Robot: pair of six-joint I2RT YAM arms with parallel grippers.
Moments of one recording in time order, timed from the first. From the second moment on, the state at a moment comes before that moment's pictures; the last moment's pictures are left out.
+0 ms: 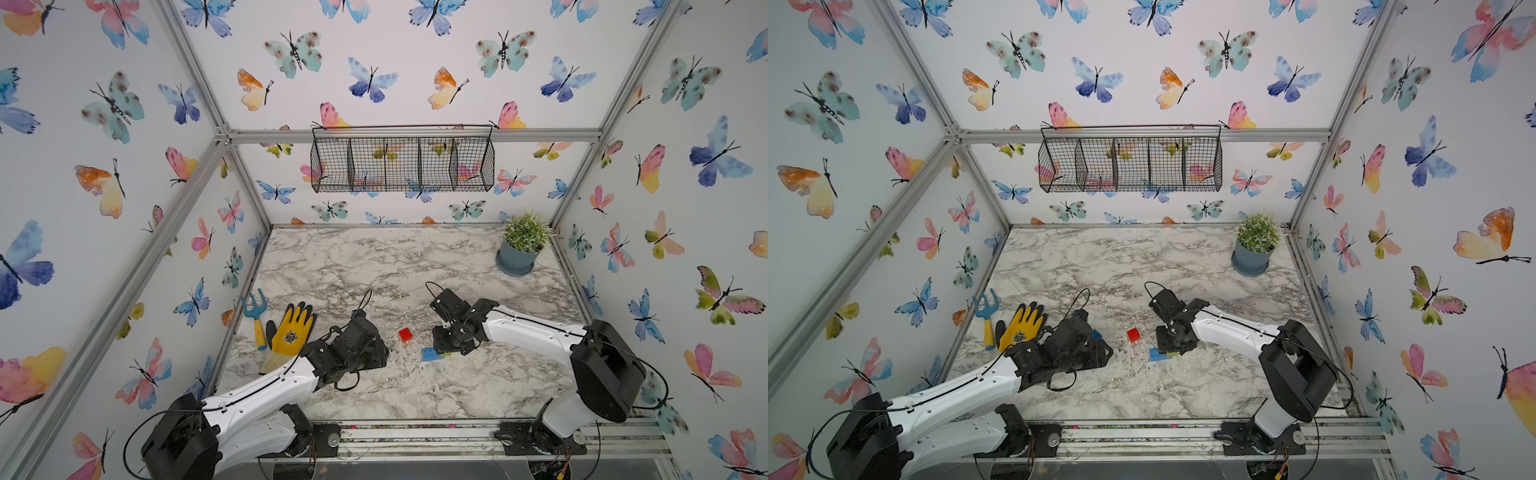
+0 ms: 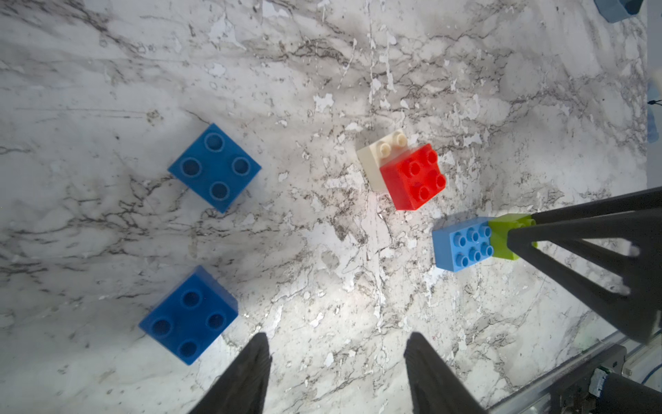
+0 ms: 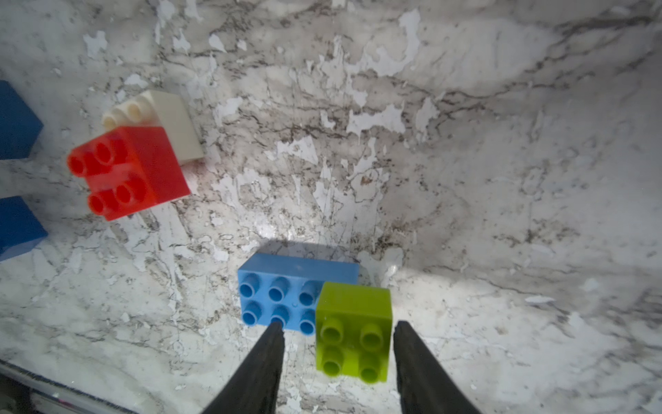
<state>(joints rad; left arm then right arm) -0.83 1.05 0.56 -0.45 -0.03 -0.85 0.83 1.58 0.99 -0.70 -0.03 0.62</state>
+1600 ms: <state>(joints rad) -0.75 1.27 0.58 -0.56 -0.18 -1.02 0.83 1.39 0.90 -0.69 0.05 0.64</state>
